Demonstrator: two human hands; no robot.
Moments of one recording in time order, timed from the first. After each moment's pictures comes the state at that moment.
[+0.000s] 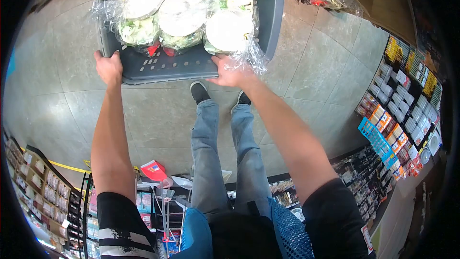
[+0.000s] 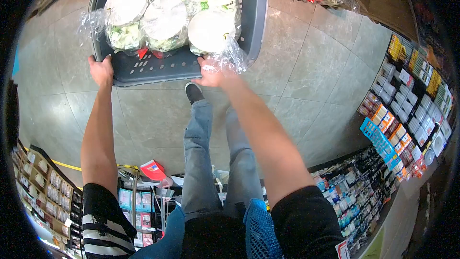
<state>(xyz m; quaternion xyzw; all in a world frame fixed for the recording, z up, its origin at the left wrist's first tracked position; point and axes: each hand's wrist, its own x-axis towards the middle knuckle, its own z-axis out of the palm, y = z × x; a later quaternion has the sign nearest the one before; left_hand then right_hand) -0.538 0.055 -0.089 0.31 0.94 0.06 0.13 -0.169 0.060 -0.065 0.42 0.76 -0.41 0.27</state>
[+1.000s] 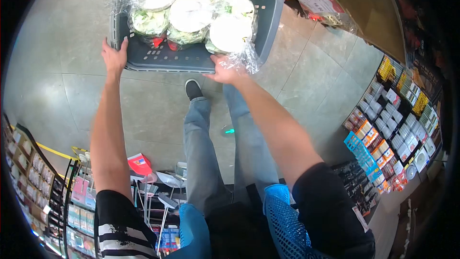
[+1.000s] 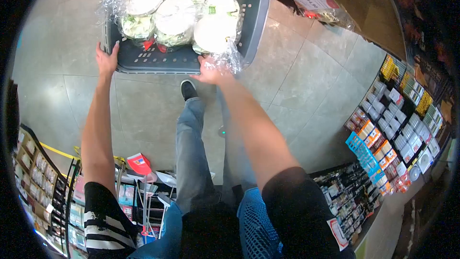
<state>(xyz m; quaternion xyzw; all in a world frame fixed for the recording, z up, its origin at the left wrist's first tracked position) -0.563 0.023 -0.104 0.36 0.91 0.09 0.19 -0.172 0.057 -0.073 0.42 0.78 -0.40 0.23</state>
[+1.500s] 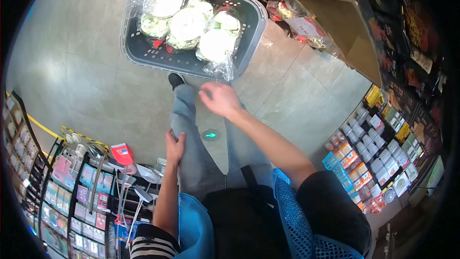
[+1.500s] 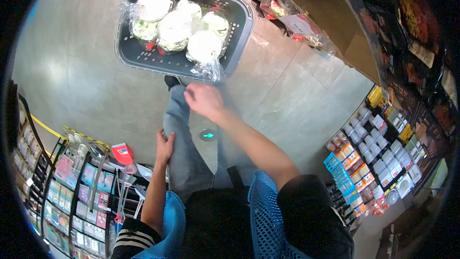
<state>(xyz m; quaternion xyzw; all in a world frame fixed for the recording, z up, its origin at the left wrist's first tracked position) -0.271 -0.225 0.094 0.04 0.83 0.13 0.54 -0.150 0.064 0.104 0.44 0.69 -0.56 0.14</state>
